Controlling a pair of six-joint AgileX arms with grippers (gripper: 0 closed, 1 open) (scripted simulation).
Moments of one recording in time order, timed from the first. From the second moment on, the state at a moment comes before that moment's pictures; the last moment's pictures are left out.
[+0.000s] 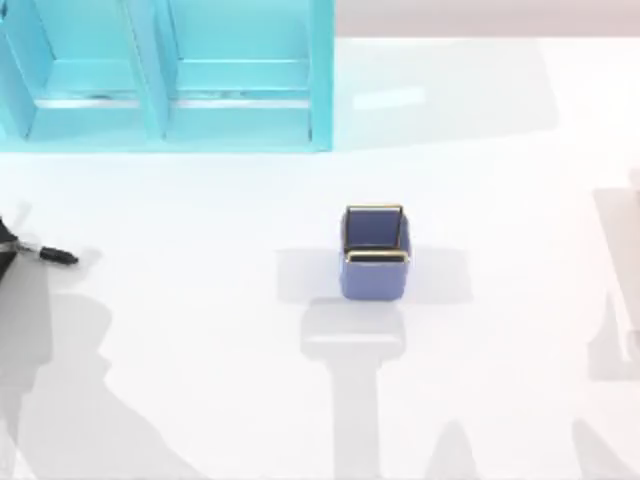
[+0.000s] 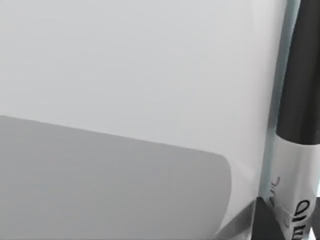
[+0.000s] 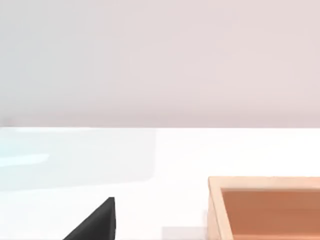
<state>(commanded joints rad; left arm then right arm) 0.24 2.09 0.67 0.71 0.46 -1.22 0.00 0.00 0.00 0.00 0.00 0.00</state>
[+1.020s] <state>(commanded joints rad) 0.41 1.56 0.71 -0.06 0.46 -1.05 0.00 0.00 0.00 0.00 0.00 0.00</state>
